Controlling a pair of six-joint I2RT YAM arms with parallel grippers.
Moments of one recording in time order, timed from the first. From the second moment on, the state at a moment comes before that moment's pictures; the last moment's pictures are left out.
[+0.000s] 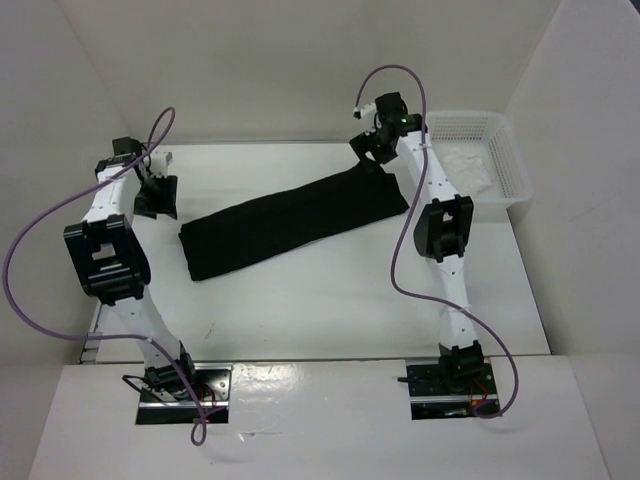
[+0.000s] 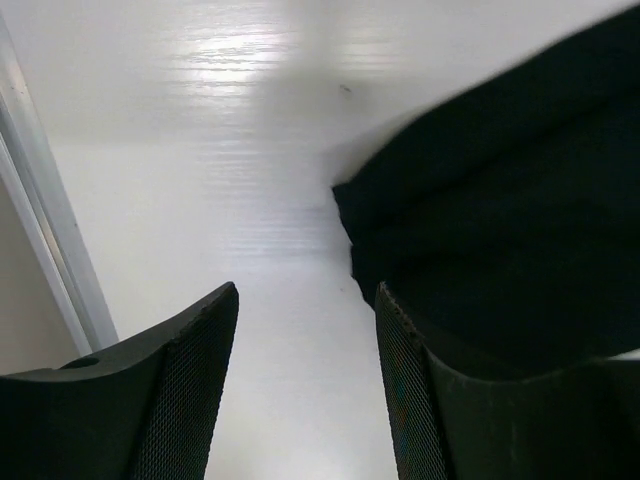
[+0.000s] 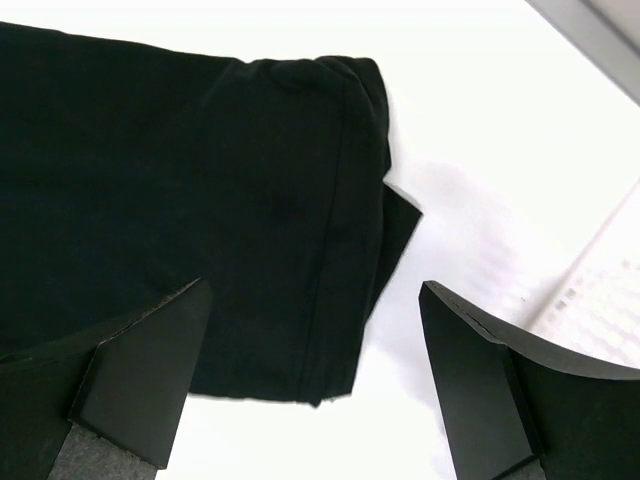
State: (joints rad) left arm 0.31 1.95 1.63 -0.84 0.13 0.26; right arm 0.23 2.53 2.59 -1.00 -0.03 -0.37
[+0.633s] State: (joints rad) left arm 0.23 2.00 1.54 -0.92 0.33 0.28; right arm 0.23 2.46 2.52 -1.06 -0.16 -0.35
